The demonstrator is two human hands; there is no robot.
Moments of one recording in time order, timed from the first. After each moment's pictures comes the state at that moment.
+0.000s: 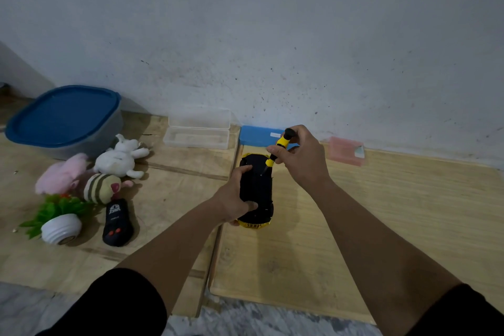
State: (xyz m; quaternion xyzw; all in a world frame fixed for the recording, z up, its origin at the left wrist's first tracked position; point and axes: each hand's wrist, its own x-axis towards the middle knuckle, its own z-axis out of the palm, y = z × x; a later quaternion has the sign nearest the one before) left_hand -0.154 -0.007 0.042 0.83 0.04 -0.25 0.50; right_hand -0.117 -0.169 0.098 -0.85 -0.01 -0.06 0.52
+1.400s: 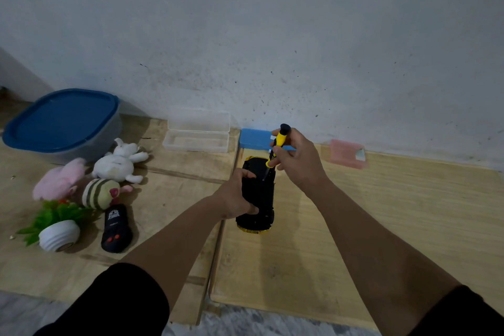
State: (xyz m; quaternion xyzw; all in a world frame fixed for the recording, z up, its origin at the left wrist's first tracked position) left_hand -0.135 -0.005 0.042 0.83 0.02 -0.25 0.49; right_hand -0.113 -0.164 0.101 -0.81 -0.03 0.00 0.58
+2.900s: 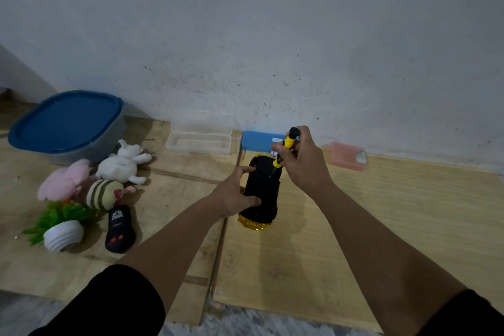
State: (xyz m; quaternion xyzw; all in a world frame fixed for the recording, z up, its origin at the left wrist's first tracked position) left_hand -0.134 0.004 0.047 0.80 0.03 -0.25 0.54; right_hand -0.115 -0.163 0.107 -0.87 -0.06 -0.06 0.48
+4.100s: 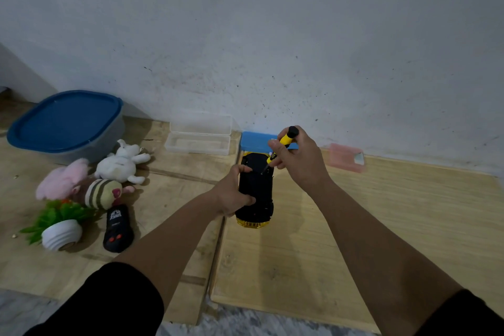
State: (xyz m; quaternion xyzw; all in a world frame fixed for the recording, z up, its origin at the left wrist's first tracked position) left_hand -0.131 0.002 0.052 0.80 0.06 -0.27 0.53; right_hand -0.116 -0.162 0.117 -0.81 -0.05 -0.03 0.58
